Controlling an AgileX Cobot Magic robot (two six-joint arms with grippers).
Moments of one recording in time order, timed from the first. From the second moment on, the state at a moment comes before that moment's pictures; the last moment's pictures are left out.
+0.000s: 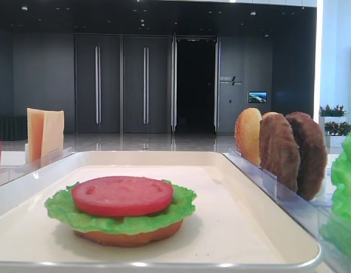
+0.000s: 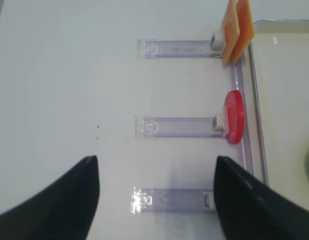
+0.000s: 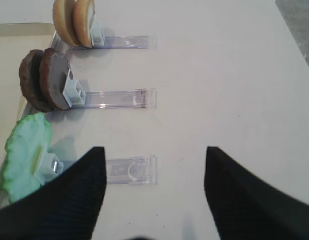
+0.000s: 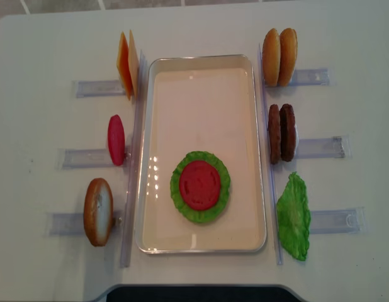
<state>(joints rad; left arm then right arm) 0.08 0.79 -0.98 0.02 1.10 0.04 0.02 -0.01 -0.50 0.07 1.14 -0.04</state>
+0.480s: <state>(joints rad) 0.08 0.49 -0.72 0.01 1.03 0.04 0.02 -0.01 -0.50 0.07 1.14 -0.04</state>
